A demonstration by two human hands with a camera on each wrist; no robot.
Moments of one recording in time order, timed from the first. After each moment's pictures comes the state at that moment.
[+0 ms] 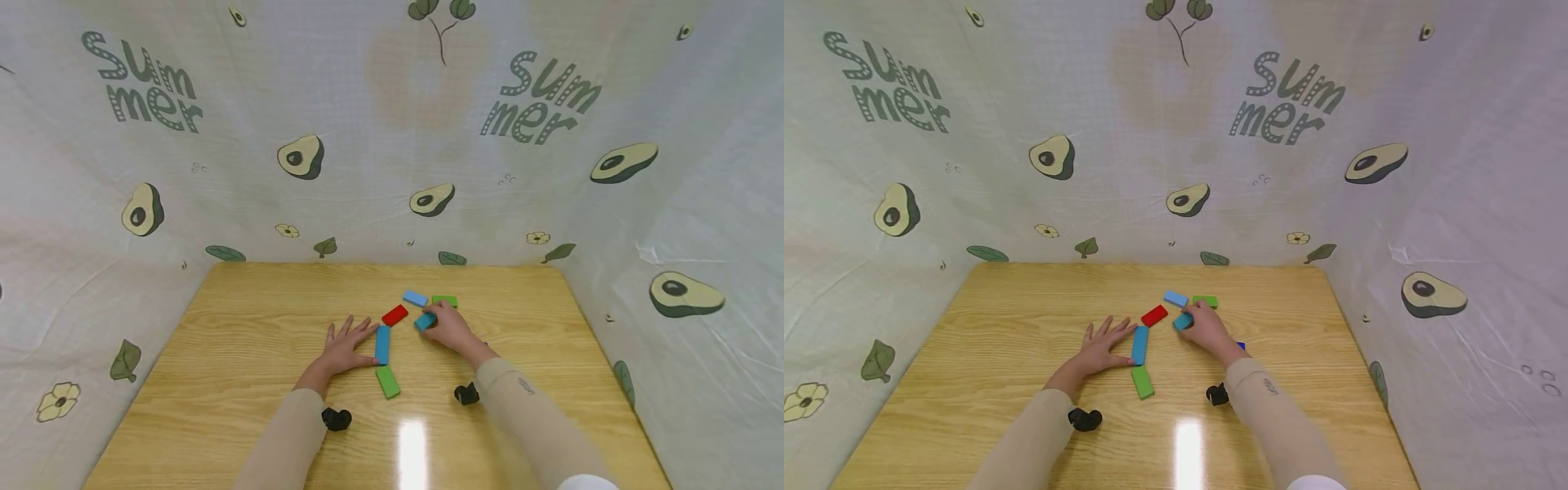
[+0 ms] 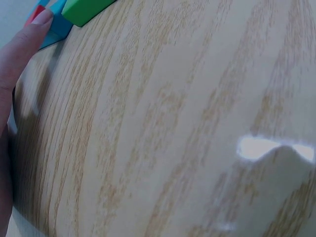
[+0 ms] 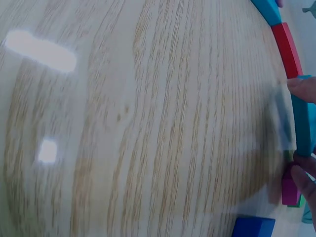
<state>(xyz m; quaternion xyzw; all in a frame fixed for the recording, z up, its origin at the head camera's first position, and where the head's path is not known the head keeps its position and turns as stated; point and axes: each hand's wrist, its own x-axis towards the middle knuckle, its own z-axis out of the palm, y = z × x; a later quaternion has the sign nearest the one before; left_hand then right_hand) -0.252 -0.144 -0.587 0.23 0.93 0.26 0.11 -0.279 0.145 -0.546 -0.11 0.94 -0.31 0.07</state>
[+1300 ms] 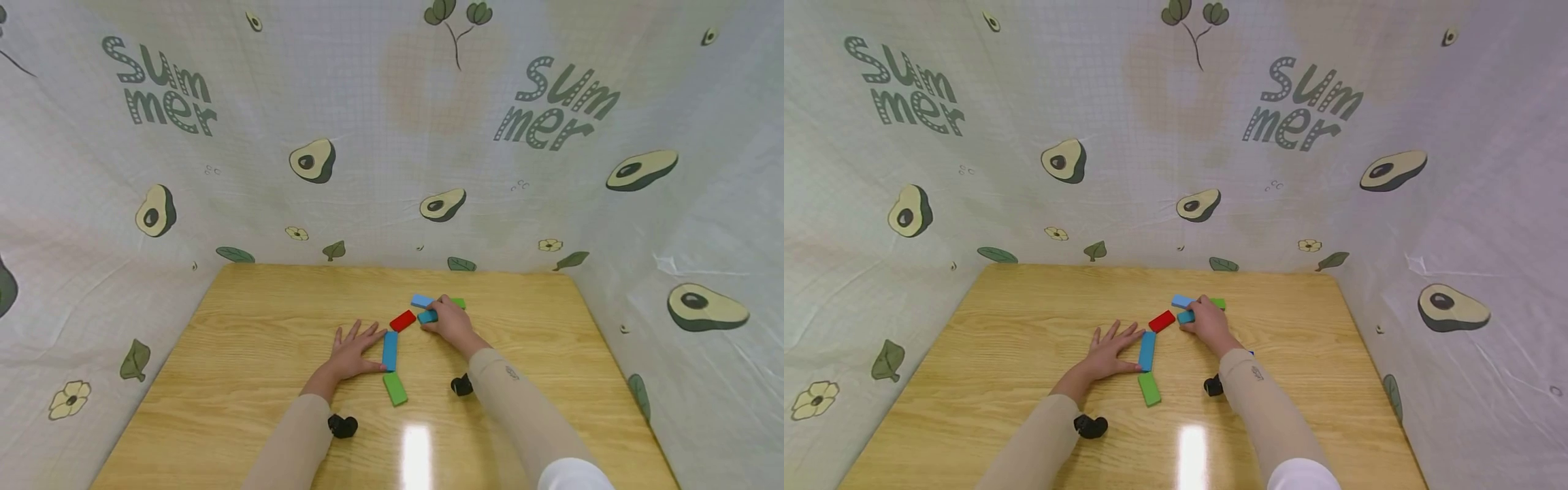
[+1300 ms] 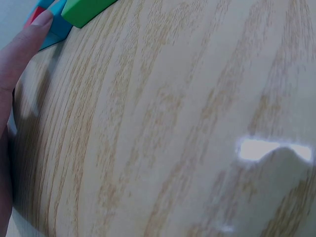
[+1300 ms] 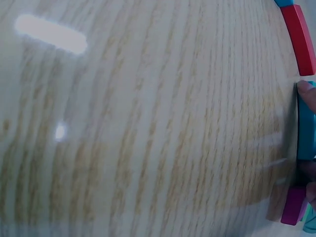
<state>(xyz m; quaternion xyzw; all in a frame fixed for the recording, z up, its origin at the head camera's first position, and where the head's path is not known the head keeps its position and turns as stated) -0.250 -0.144 -0.583 0.23 0.93 0.25 0.11 -0.315 0.130 -0.558 -0.11 0.97 -0.19 0.05</state>
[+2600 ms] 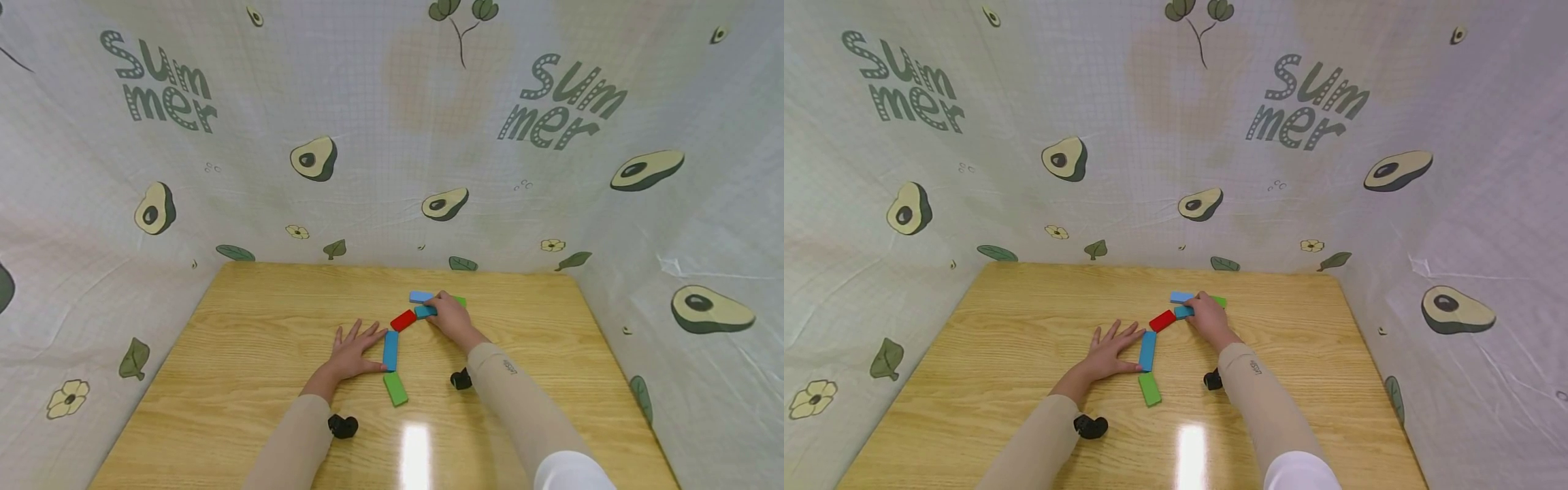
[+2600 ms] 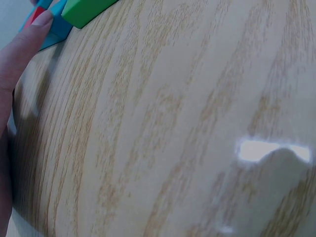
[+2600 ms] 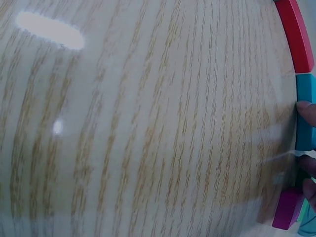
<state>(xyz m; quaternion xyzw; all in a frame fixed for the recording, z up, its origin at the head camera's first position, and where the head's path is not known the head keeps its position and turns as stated) -0.250 -0.145 -0.584 0.23 0.93 0.26 0.11 -0.326 0.127 -0.555 -0.14 0.97 -0.17 0.04</state>
